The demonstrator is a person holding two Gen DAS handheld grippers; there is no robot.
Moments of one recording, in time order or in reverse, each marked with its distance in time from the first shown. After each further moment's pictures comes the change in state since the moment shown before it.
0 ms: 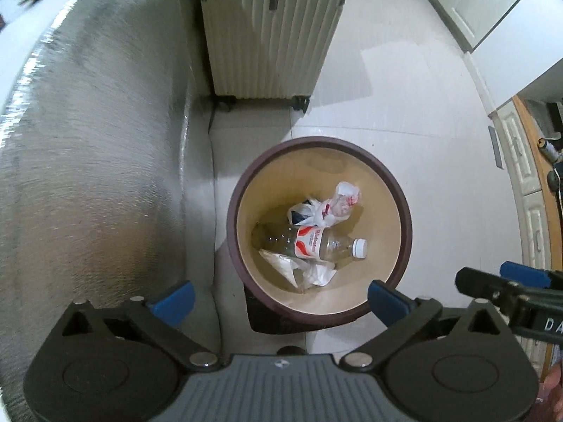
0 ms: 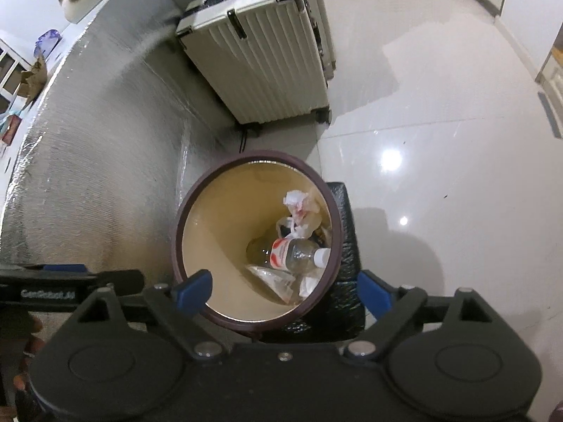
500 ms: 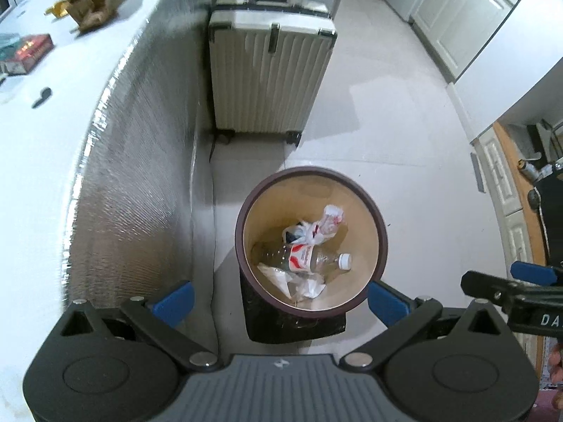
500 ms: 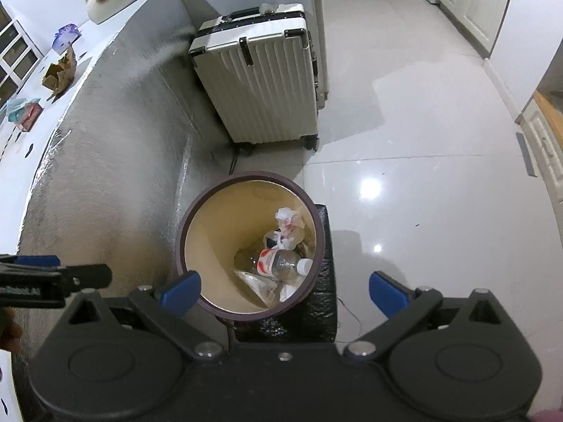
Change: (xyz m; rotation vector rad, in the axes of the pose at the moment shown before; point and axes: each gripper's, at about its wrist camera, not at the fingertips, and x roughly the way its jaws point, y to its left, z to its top) left arm -0.076 0.008 -0.031 -0.005 -0.129 -0.036; right arm -0.067 0.024 -0.016 -0.083 -0.077 -0.078
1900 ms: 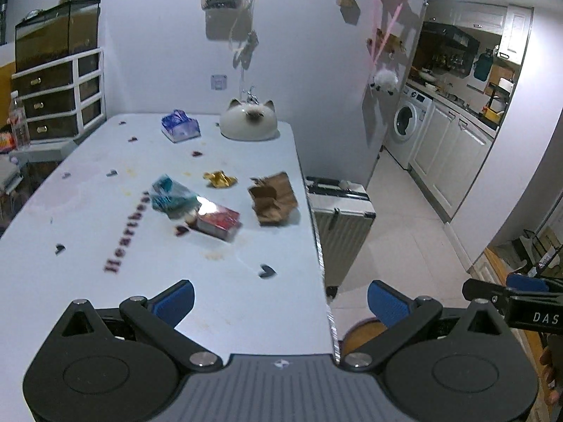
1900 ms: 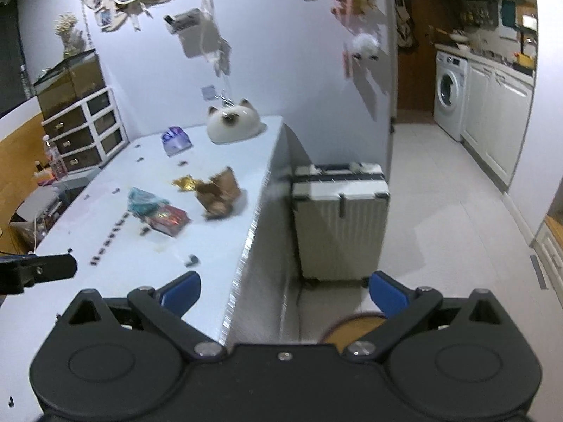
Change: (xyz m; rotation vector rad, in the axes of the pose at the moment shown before) left arm -0.239 0.217 -0.019 -0.017 -0.532 -0.006; right arm -0.149 0.254 0.008 -0.116 -0.483 0.045
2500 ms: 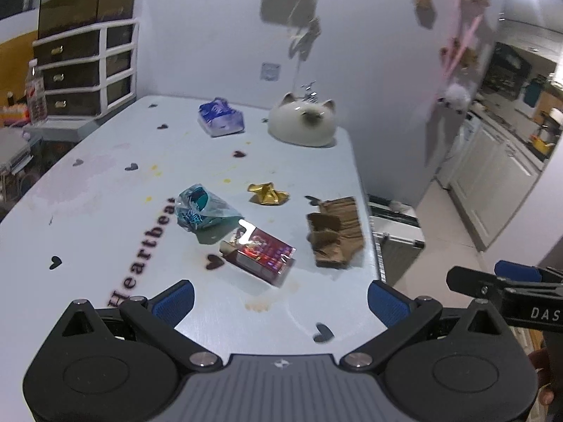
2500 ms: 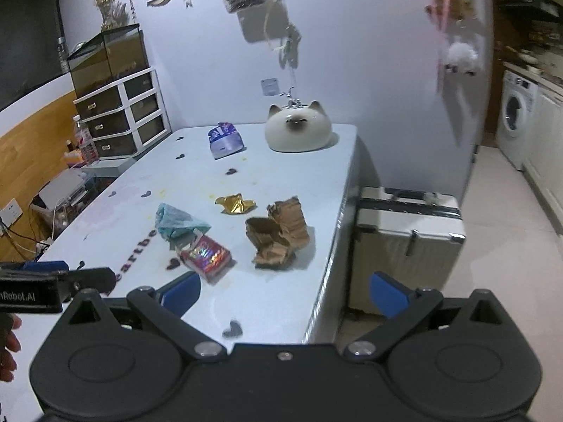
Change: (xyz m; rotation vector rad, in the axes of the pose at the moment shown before) left arm 0.119 0.058 0.056 -0.133 0.026 0.097; right arm 0.155 0.050 0.079 -0.137 0.033 0.169
